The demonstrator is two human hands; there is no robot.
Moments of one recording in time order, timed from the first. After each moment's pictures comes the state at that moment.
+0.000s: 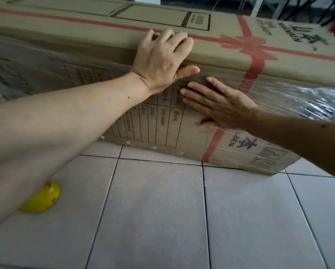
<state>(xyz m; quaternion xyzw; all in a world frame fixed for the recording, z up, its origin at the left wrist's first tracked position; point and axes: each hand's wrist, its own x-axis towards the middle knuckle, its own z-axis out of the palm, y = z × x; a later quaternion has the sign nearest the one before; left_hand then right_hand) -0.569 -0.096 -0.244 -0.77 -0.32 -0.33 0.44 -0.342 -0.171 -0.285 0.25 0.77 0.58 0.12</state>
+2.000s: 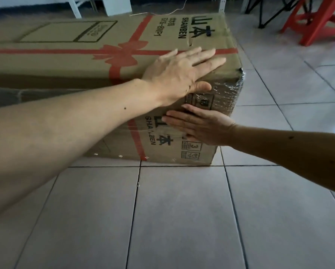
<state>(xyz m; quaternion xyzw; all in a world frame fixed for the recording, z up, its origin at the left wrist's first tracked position) -0.245 -0.158 -0.213 -0.98 -0.19 0.03 0.10 -0.124 -0.213 -0.334 0.19 0.82 0.53 0.09</state>
